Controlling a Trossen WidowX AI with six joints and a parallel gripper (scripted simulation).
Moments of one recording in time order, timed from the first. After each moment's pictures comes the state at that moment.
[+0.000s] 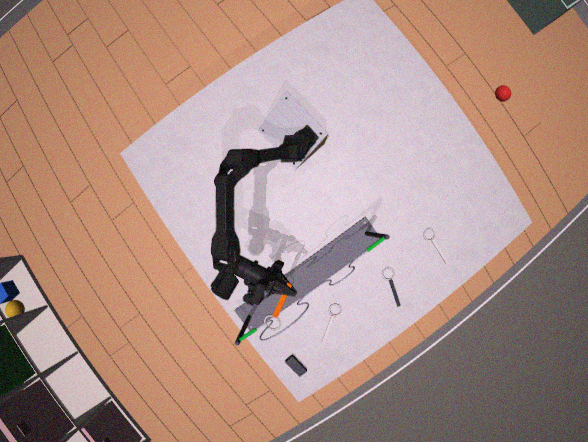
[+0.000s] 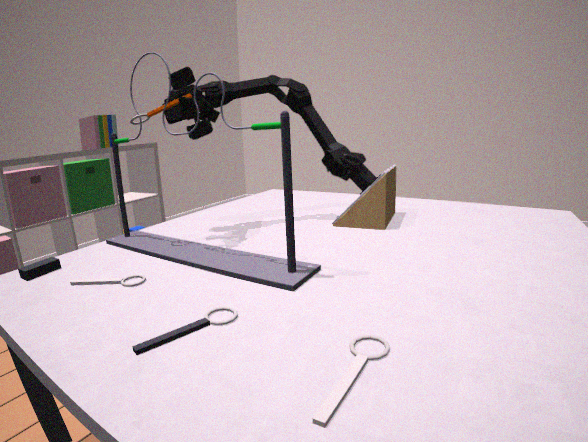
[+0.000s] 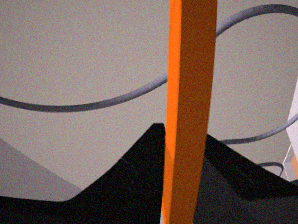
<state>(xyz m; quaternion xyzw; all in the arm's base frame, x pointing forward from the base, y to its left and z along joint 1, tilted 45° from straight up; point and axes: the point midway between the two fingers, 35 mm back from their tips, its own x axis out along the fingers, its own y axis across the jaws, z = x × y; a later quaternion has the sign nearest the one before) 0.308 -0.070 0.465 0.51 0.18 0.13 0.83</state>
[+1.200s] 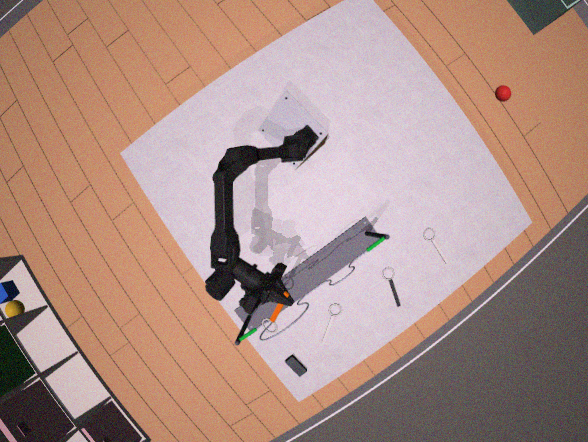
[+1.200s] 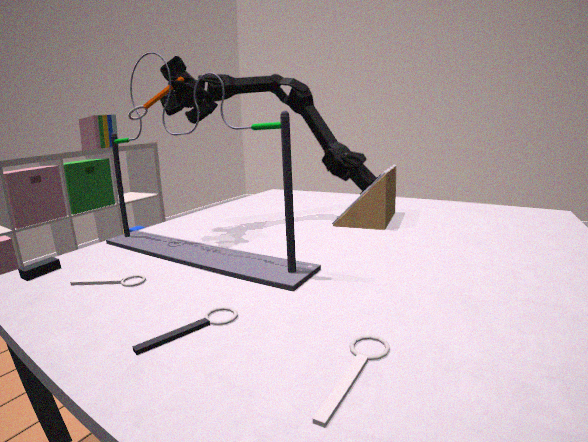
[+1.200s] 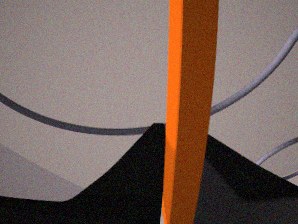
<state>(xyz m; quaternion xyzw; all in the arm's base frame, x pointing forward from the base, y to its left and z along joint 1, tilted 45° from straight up) 0.313 -0.052 0.504 0.60 0.14 0.13 0.78</state>
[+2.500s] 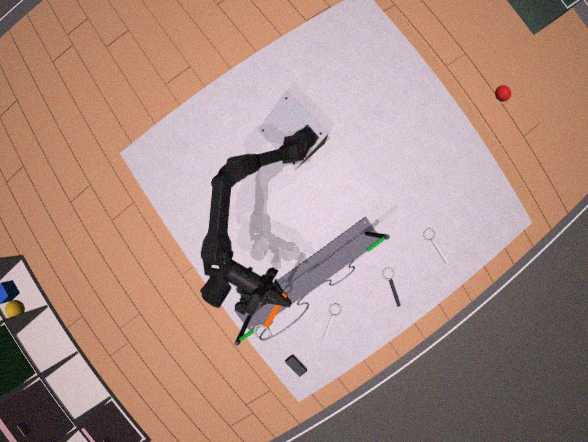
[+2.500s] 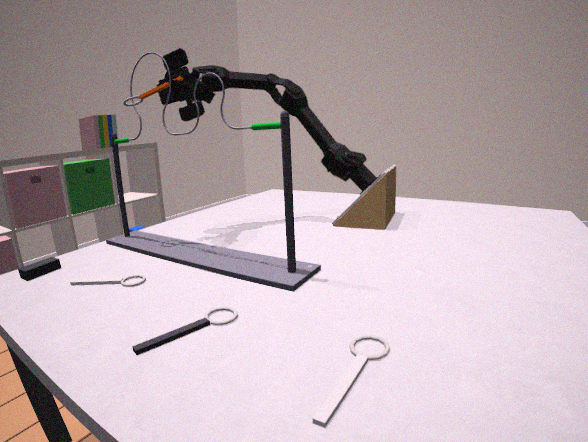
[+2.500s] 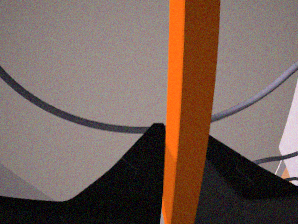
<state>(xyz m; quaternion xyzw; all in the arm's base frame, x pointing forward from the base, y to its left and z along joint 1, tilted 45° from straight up) 0.310 -0.052 0.513 0.49 0.15 0.09 0.85</state>
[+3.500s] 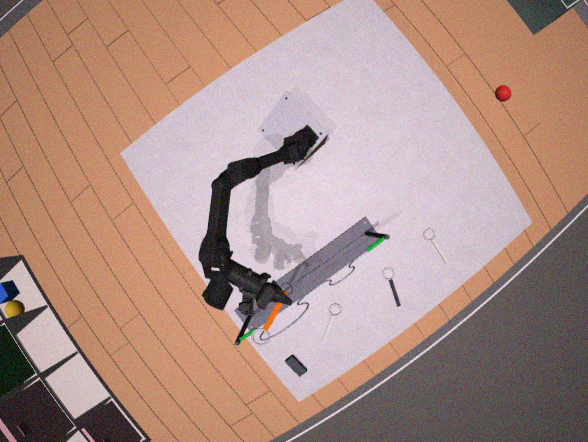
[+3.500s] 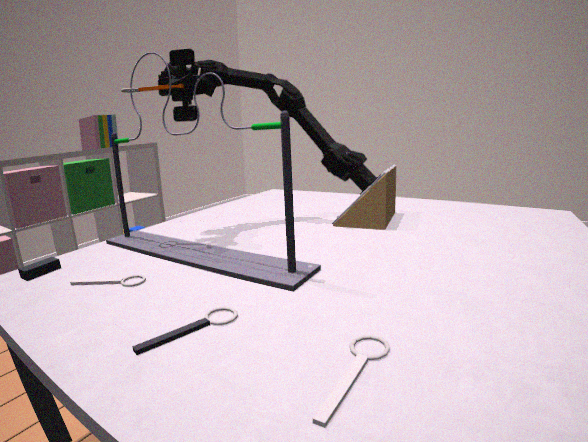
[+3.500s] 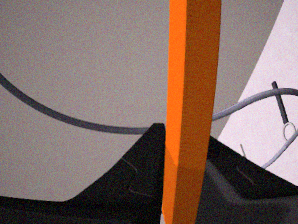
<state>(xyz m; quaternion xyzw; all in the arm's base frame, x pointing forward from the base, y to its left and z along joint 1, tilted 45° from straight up) 0.312 -0.060 0.503 0.33 0.17 0.03 0.93</state>
